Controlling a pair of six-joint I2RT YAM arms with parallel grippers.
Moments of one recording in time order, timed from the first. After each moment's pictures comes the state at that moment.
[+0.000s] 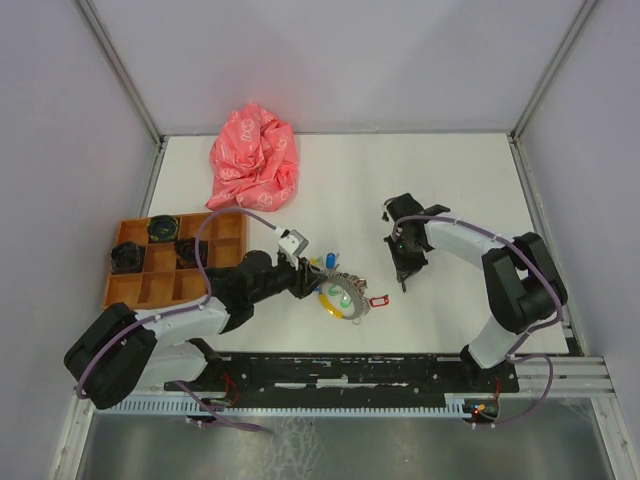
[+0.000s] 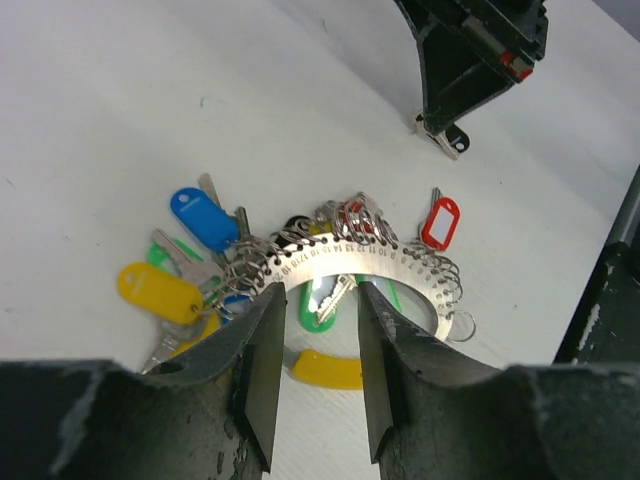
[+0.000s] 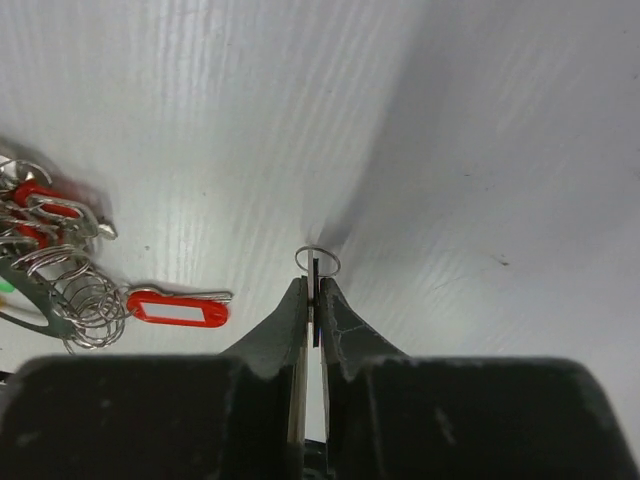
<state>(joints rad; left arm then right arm) -0.72 1.18 0.31 0.62 0.24 -0.21 0.48 1.66 1.02 -0.72 -0.05 0.20</state>
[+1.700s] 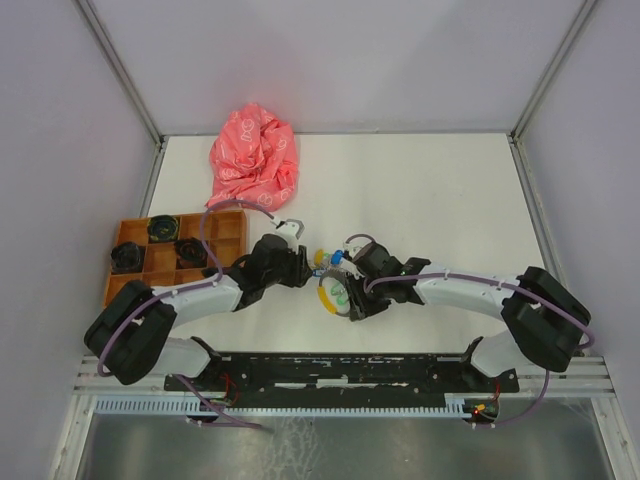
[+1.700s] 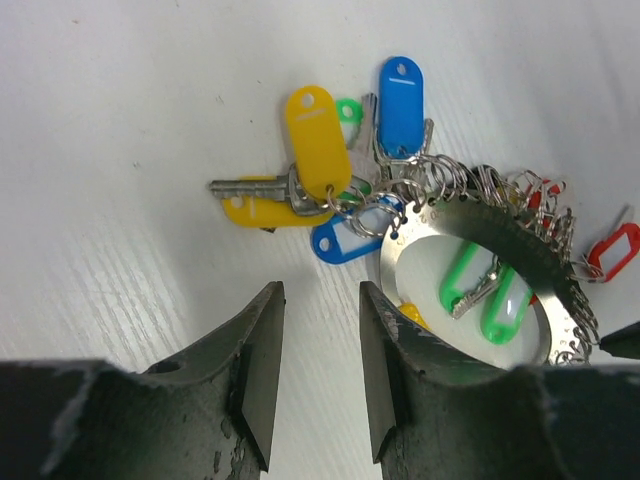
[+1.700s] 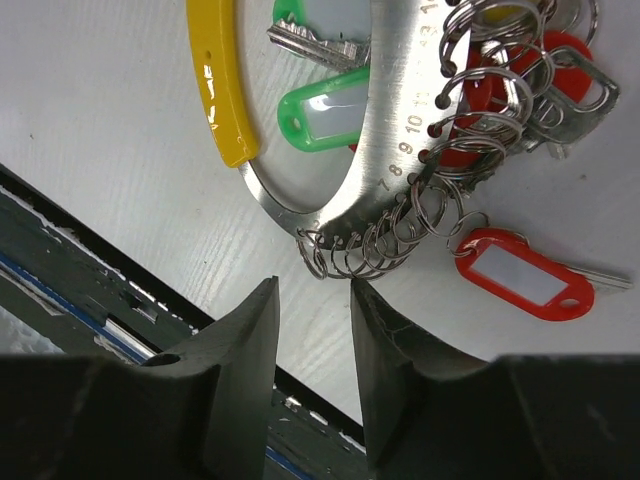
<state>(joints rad) -0.67 1.37 0.51 0.20 -0.01 -0.36 0.89 1.44 0.74 -0.37 -0.17 0.48</state>
